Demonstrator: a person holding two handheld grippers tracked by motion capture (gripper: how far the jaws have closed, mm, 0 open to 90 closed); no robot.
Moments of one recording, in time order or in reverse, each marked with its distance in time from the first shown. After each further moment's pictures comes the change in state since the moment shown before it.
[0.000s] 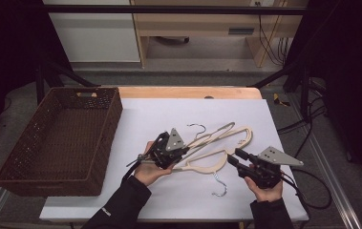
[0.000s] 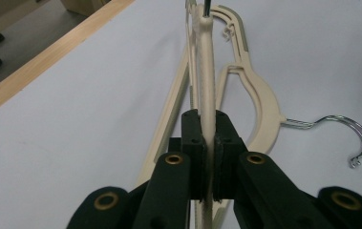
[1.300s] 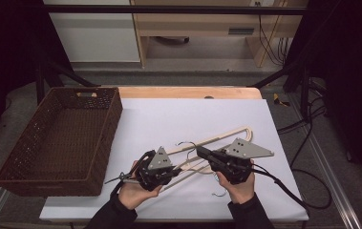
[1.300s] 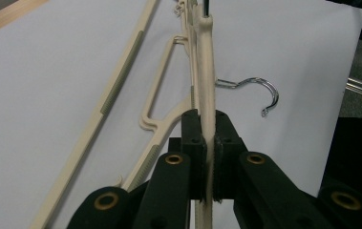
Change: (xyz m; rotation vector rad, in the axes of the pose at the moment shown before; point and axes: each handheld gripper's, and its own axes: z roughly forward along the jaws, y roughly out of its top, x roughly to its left) left arm -0.030 -0.028 -0.041 0.019 -0.142 -0.071; right arm 0.065 0.048 0.032 -0.076 0.234 -0.108
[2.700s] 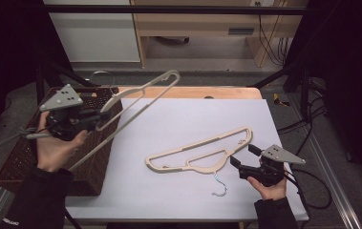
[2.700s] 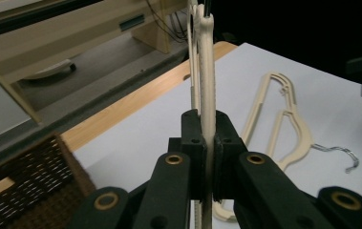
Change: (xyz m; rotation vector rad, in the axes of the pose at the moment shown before) left arm 0.115 0.037 -0.194 -0.177 0.300 -0.096; right arm -0.070 -0.063 -0.053 0.095 -0.315 0.126
